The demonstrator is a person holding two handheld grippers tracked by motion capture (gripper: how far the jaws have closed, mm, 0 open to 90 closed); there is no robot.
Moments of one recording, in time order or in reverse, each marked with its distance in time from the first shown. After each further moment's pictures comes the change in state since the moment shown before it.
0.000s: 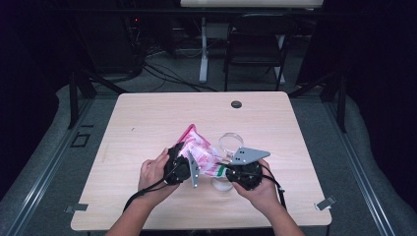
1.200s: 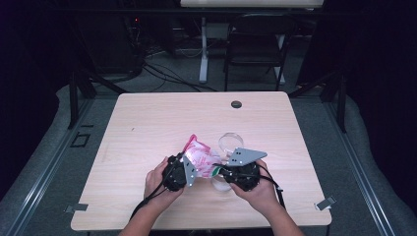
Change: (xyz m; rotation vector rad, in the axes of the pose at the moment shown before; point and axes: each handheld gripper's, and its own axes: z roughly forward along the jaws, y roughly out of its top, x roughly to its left) left arm -0.018 -0.015 0.009 -0.021 -0.159 -0.254; right arm 0.006 0.007 0.000 0.006 0.012 -0.037
